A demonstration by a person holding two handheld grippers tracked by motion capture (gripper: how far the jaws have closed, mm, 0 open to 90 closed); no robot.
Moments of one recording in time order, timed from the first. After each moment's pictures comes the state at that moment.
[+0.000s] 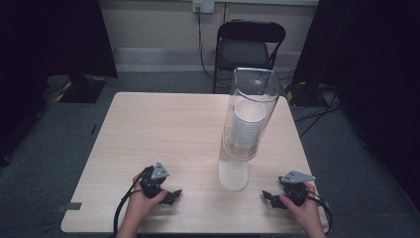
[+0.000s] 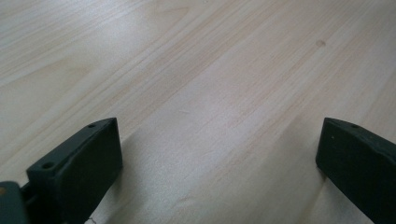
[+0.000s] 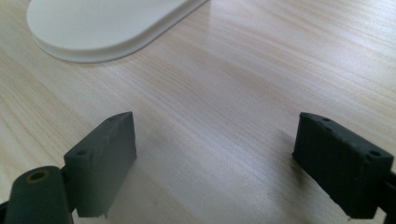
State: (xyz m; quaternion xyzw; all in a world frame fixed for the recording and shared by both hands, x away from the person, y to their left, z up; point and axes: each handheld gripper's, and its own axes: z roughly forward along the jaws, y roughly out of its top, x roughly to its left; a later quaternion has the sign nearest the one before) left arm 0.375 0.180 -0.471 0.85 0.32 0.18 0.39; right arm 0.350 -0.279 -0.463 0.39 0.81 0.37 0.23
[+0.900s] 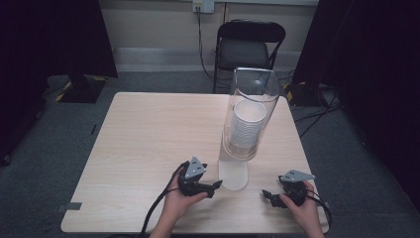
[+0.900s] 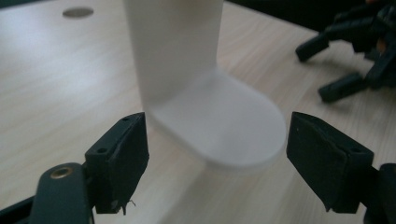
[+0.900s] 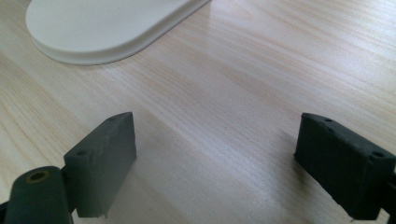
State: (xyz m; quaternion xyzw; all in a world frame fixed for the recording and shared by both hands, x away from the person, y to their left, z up) left arm 0.367 0.064 -0.428 0.79 0.27 0.18 0.52; right arm 0.355 -0.279 -0.463 0.38 0.82 0.37 0.23
